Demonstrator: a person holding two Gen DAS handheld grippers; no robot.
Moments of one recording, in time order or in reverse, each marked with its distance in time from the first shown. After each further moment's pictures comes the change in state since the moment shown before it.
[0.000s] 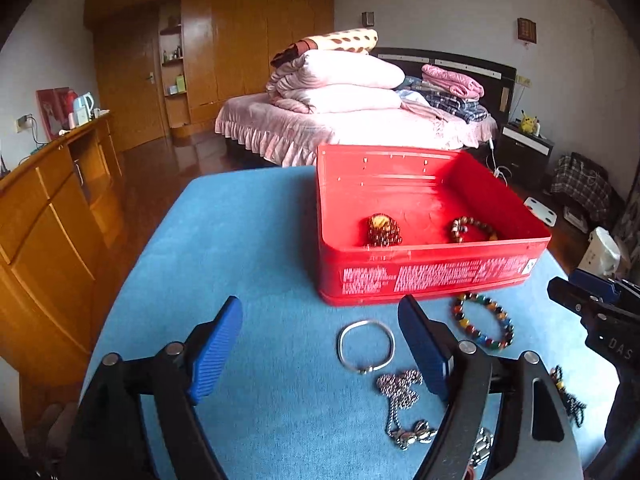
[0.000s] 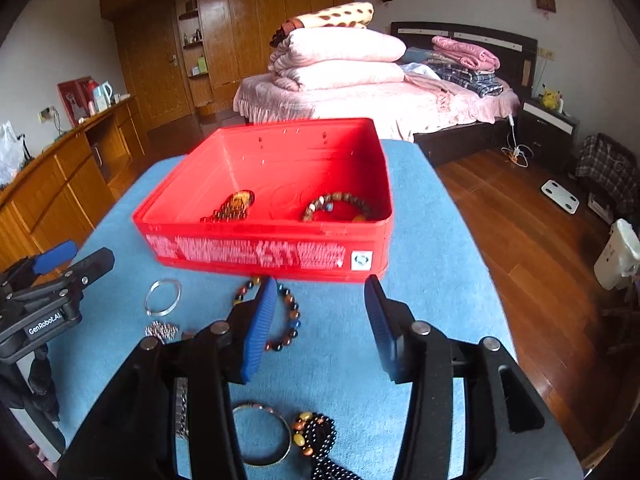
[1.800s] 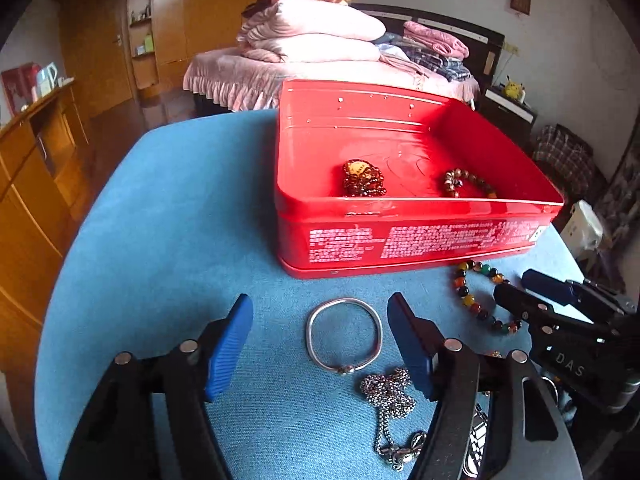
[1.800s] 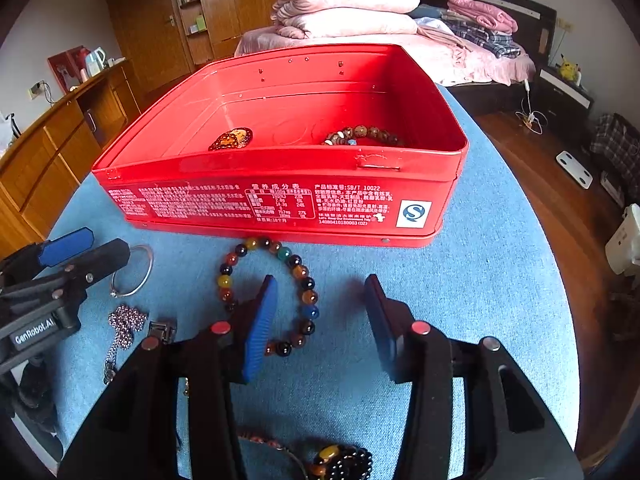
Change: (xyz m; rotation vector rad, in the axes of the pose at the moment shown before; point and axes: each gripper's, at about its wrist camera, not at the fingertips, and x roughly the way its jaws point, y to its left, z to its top) left arm 0.050 0.000 -0.001 0.023 0.176 -0.110; right arm 0.065 0.013 -0.006 -0.001 0.162 0.011
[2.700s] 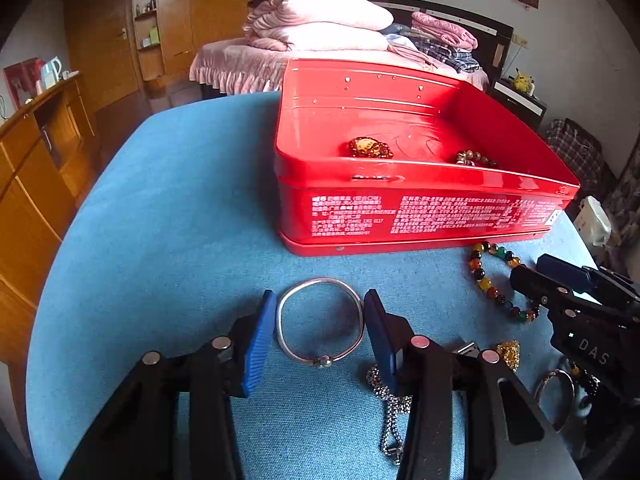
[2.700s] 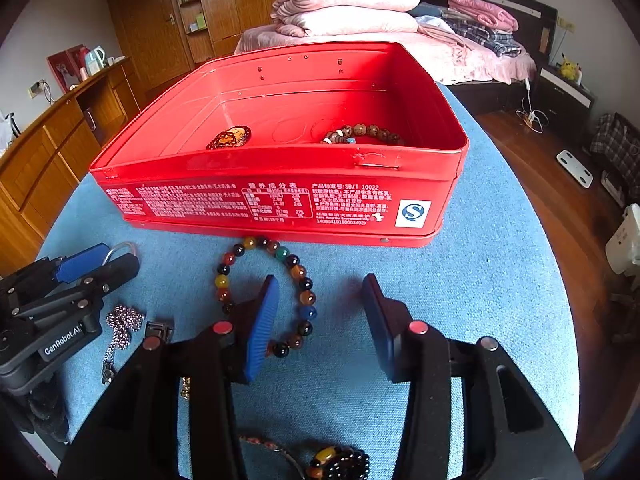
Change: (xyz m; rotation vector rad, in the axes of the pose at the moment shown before) left arm 0.014 0.003 -0.011 -0.023 0.029 0.028; right arm 0.003 0.001 0.001 -0.005 0.008 -0.009
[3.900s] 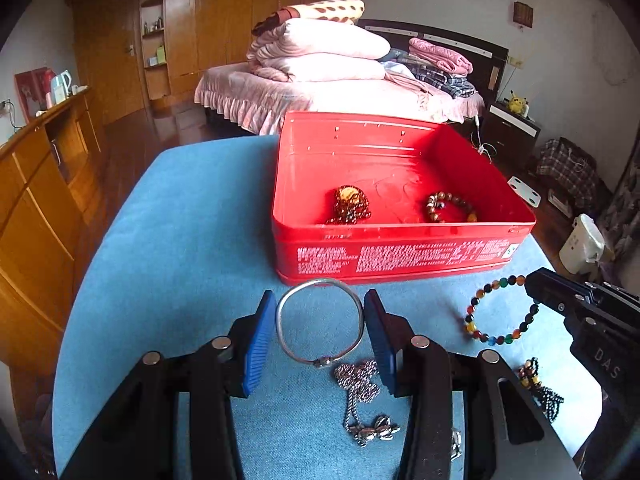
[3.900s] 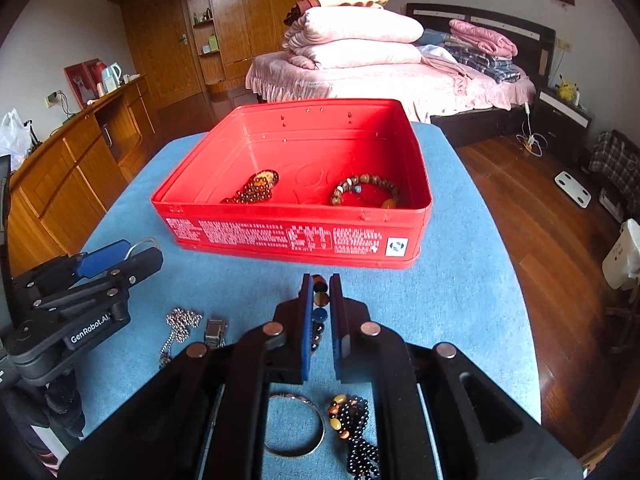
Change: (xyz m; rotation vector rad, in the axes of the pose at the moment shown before) left arm -0.049 -0.017 0.019 -0.005 -0.096 -0.002; right arm -0.072 0.005 0.006 -0.019 -0.103 0.027
